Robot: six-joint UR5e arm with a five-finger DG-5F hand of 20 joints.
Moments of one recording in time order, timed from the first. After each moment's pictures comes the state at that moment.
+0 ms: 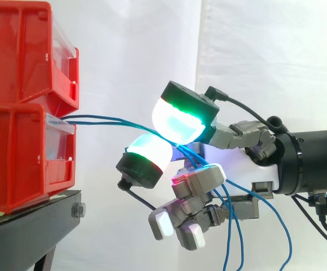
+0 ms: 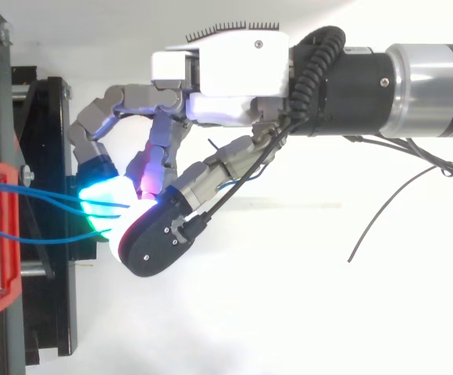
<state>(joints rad) 0.03 -2.39 -1.02 -2.92 -1.59 -0.03</state>
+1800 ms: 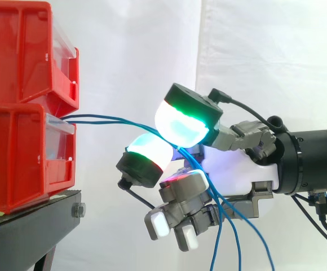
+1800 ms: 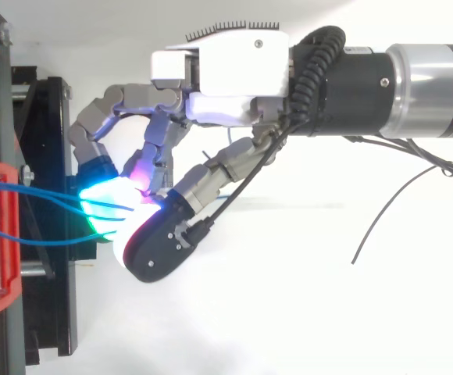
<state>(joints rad) 0.03 -2.39 -1.02 -2.92 -1.58 -0.03</state>
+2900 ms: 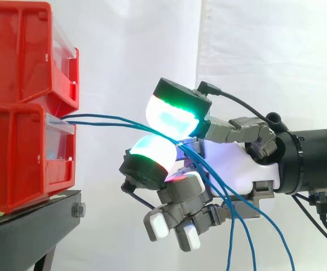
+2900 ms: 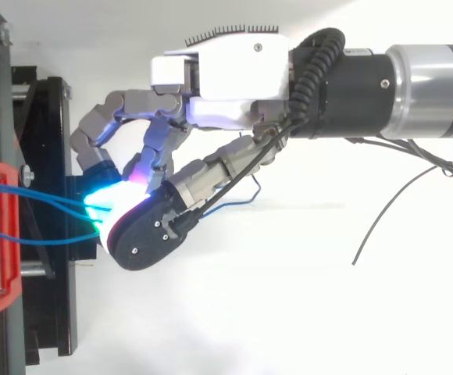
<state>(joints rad) 0.03 -2.39 -1.02 -2.93 -1.60 -0.03</state>
